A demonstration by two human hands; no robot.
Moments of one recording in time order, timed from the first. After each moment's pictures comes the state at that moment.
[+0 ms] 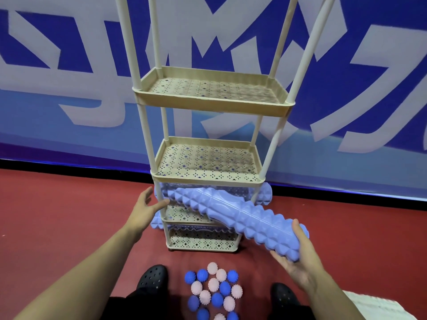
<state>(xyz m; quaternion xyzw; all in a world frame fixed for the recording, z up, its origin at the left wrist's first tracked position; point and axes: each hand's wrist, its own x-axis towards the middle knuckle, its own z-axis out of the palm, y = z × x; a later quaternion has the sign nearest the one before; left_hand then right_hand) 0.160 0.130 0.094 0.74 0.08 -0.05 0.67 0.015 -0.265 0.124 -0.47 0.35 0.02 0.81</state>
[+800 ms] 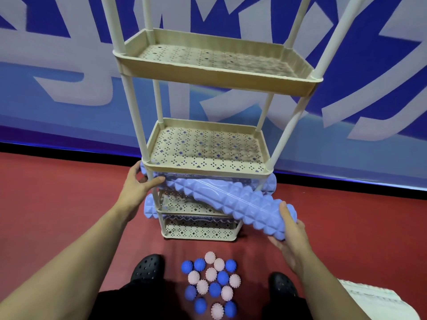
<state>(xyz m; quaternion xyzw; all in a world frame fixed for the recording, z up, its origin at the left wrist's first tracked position) 0.209 0.136 0.085 0.70 0.05 -0.03 0.72 0.066 -0.244 0.103 -0.60 0.34 -0.03 0.72</state>
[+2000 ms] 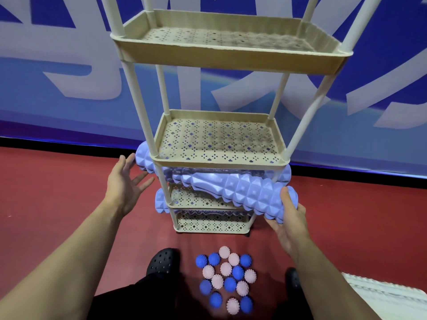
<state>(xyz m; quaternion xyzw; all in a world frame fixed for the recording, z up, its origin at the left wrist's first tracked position) 0.213 0.178 0.098 0.52 0.15 -0.03 0.84 0.106 -0.202 0.093 -0.51 0.35 -0.07 0.78</state>
